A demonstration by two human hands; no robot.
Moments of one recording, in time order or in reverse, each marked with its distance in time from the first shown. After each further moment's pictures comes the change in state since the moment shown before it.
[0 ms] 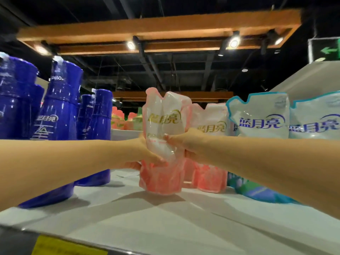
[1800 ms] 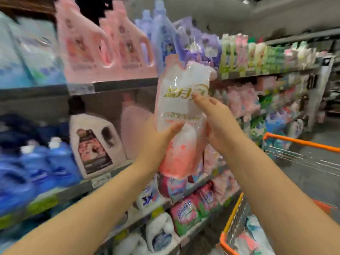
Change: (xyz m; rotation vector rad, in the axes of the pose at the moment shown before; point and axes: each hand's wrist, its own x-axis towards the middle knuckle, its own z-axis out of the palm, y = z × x) left_hand -0.493 0.245 0.718 -0.601 -0.223 0.494; right_hand -0.772 0.076 -0.492 0.256 0.886 -0.087
